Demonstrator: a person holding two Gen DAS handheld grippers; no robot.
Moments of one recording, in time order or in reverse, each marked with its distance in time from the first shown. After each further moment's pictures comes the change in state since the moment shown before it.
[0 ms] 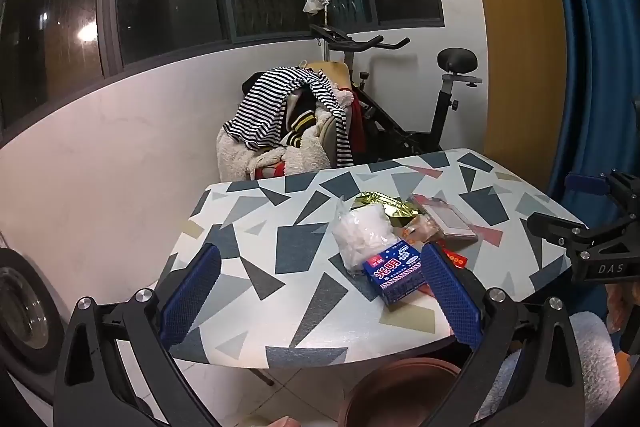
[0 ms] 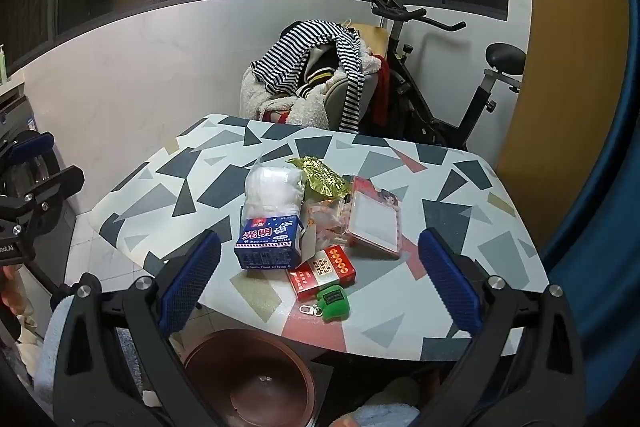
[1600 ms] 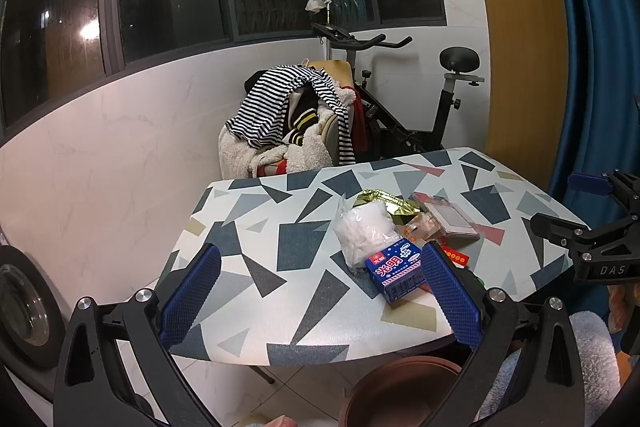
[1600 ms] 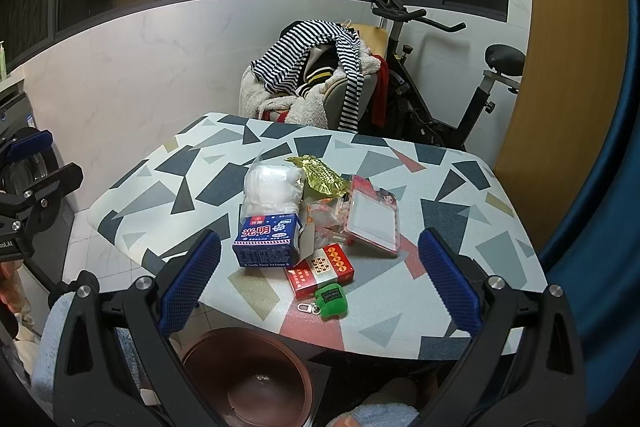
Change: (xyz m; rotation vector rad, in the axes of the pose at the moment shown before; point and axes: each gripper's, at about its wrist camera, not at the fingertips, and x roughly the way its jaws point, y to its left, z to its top) left arm 0.002 0.000 0.000 0.010 0.005 0.007; right arm -0.001 -0.002 -0.001 -0.005 -0.006 -0.004
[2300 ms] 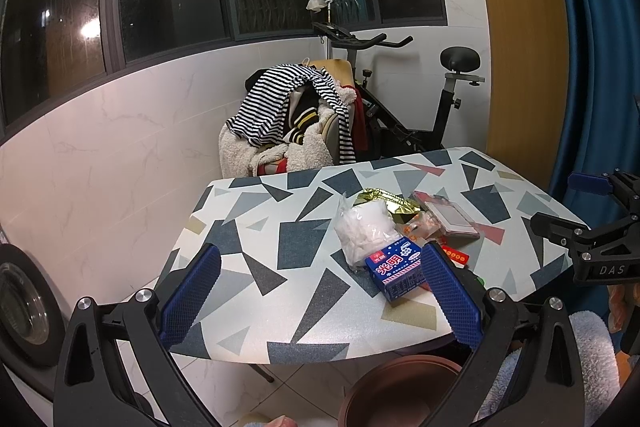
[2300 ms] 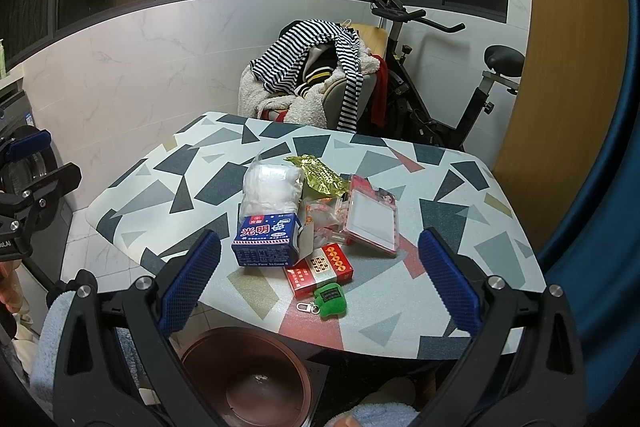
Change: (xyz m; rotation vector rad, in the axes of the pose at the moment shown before) left arm 0.000 0.001 0.000 -0.002 0.001 -0.001; right arm 0.002 0.004 0.001 -0.002 0.001 -0.005
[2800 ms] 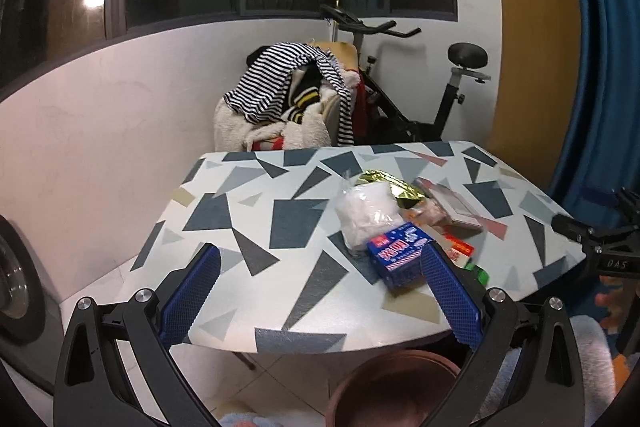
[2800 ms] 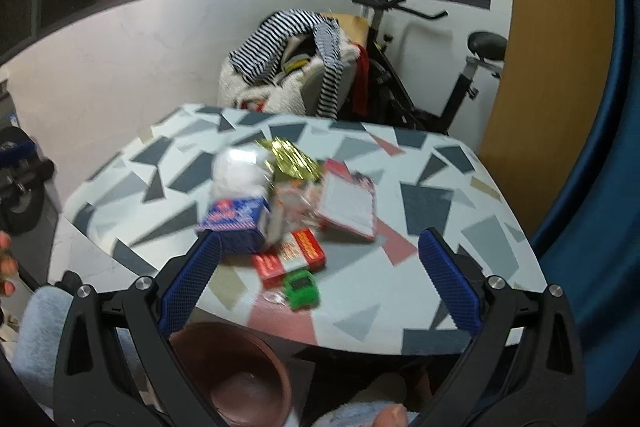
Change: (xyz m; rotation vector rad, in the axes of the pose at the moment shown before) left arm 0.029 0.017 -0.035 -0.082 0.038 -0.039; right arm 0.020 -0.036 -0.029 0.027 0.028 -0.054
